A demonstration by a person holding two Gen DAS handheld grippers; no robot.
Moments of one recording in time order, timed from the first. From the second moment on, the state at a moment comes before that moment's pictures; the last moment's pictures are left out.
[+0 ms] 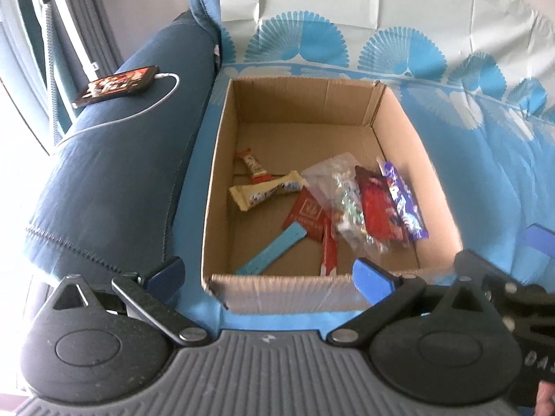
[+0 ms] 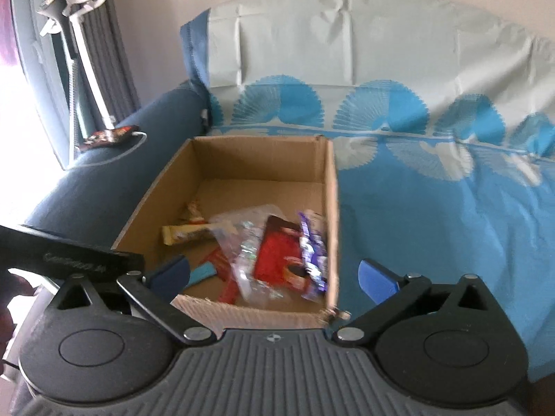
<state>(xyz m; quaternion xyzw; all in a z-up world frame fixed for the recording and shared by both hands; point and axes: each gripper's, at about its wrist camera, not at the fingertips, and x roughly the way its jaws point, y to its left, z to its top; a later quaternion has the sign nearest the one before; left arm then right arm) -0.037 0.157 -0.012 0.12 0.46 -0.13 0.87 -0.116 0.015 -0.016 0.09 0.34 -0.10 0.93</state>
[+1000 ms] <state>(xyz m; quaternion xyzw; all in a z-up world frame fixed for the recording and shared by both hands) -0.062 0.162 -0.004 0.12 0.44 -0.14 0.88 -0.140 0.034 -0.013 0.05 0.34 -0.11 0.93</state>
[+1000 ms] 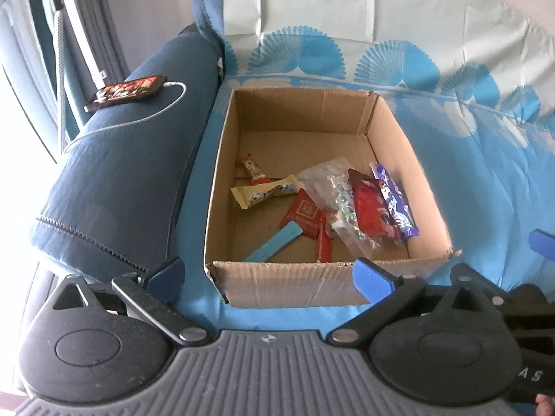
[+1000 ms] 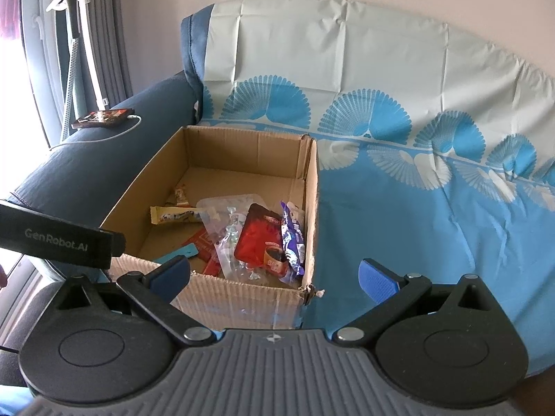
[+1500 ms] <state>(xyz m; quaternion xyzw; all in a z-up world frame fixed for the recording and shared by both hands) -0.053 0.164 -0.017 0.13 0.45 -0.14 0.87 -0.139 0.036 -0.015 0.04 0.34 -0.10 0.93</state>
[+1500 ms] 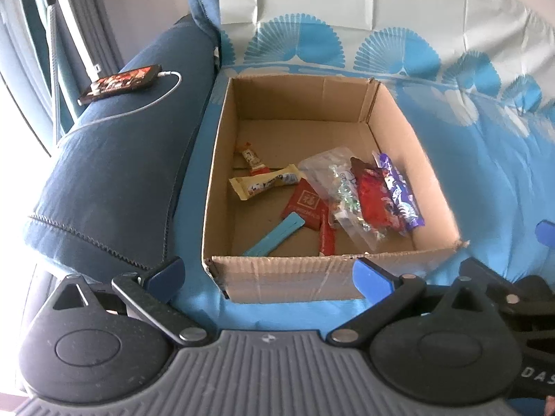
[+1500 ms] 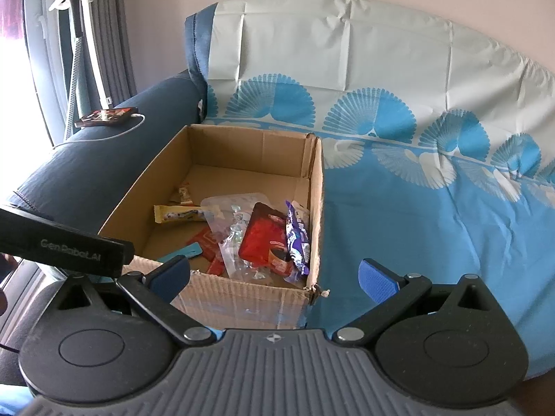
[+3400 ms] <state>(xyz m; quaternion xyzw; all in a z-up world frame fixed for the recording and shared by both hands) -0.064 0.162 -0.008 0.15 0.45 -0.12 0.87 -0.141 0.033 -0.012 0.05 0.34 -0.10 0.94</state>
